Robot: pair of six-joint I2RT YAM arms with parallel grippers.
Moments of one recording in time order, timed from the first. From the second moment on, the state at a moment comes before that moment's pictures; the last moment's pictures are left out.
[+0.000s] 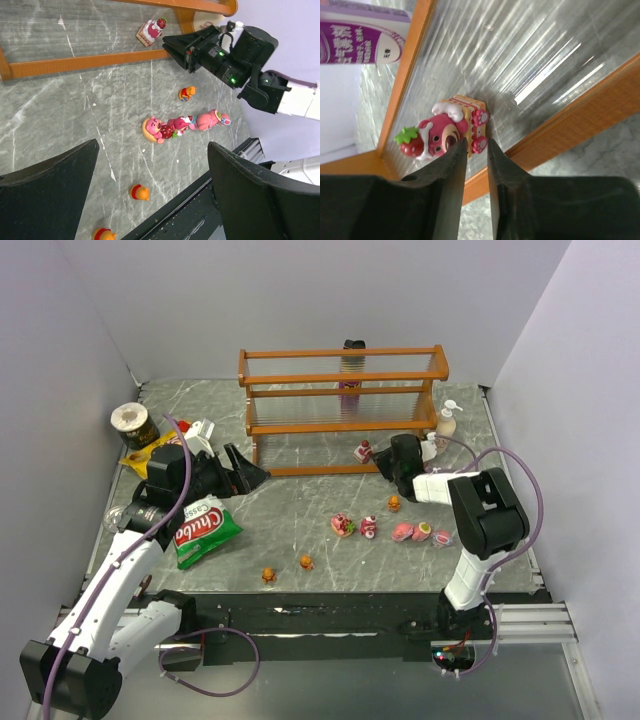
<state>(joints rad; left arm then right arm) -0.26 0.89 0.81 -0.27 0.45 -0.60 0.27 1.80 0.85 0.33 0.18 1.19</state>
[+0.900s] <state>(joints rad) -0.26 0.89 0.81 -0.27 0.45 -0.60 0.29 1.79 0.77 0.61 0.08 0.89</state>
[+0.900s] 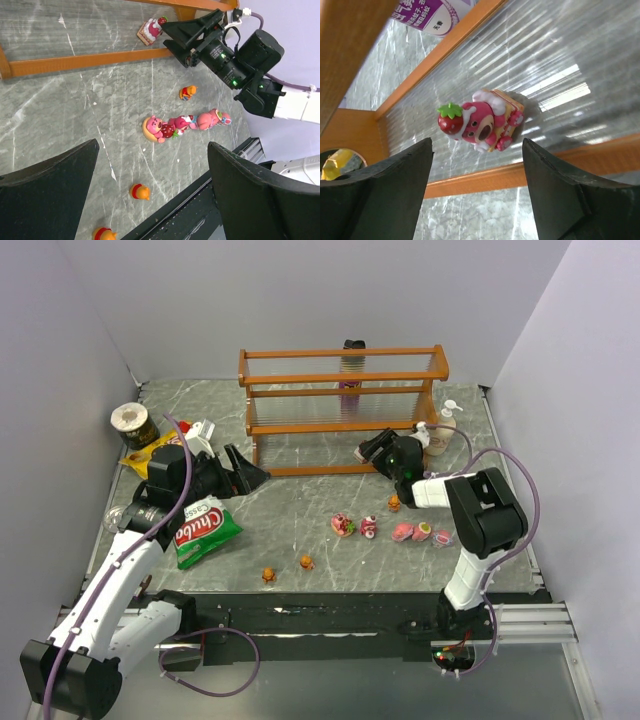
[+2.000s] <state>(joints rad) -0.27 0.89 0.77 -0.23 0.48 -0.60 0.42 1.83 0.93 0.37 0.32 1.09</state>
